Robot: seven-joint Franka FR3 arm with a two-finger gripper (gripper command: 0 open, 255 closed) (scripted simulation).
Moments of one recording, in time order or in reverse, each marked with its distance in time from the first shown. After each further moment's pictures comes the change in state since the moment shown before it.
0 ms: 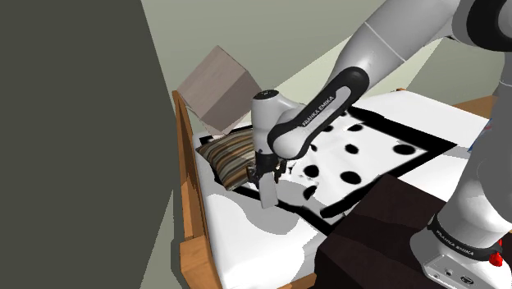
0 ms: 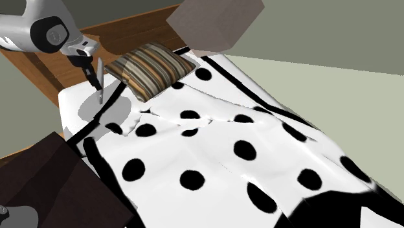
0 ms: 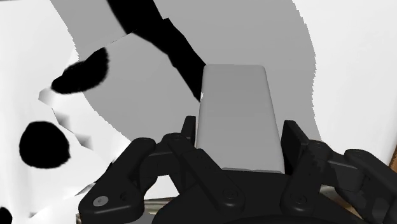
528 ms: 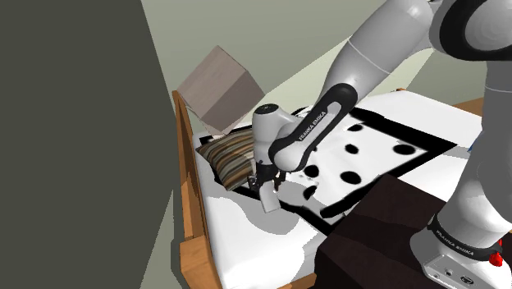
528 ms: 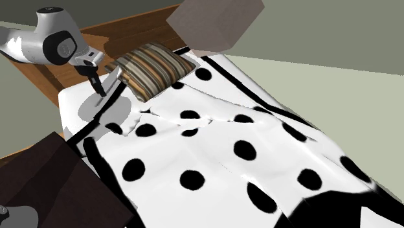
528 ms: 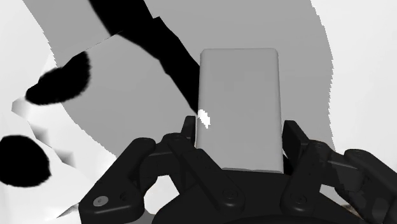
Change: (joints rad) arm 0.009 0.090 -0.013 -0.002 -0.024 0.092 0.017
